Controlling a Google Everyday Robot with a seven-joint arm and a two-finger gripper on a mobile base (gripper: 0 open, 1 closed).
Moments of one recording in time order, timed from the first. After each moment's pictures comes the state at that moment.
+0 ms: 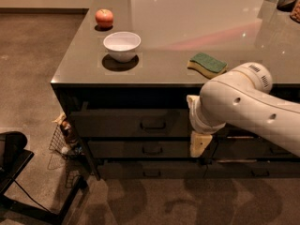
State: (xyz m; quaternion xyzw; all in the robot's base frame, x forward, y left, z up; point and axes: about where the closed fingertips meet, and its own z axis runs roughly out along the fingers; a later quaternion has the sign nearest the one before) arm 0.522 -0.145 0.743 -0.68 0.70 -0.12 0.19
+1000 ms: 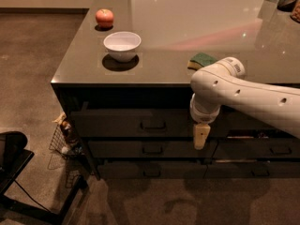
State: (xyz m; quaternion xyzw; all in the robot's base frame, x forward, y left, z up) arm 0.588 -0.184 0.670 -0.68 0.72 -0.09 0.10
